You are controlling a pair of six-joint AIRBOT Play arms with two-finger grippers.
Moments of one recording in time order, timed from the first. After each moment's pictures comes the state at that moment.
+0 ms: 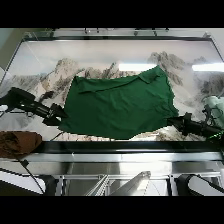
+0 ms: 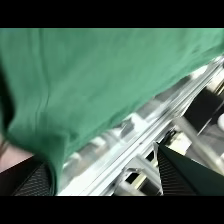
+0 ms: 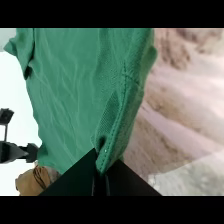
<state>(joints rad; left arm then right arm) 0.35 -1.76 1.15 -2.28 1.63 2.03 -0.61 -1.23 0.39 -0.28 1.18 0.77</state>
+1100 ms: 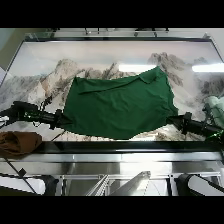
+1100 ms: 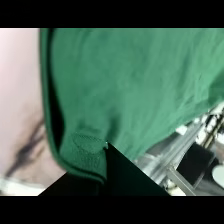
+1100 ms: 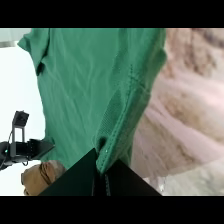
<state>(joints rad) 0.32 -1.70 0.87 -2.42 1.34 2.15 -0.61 -1.23 0.39 -0.25 1.21 0.73</state>
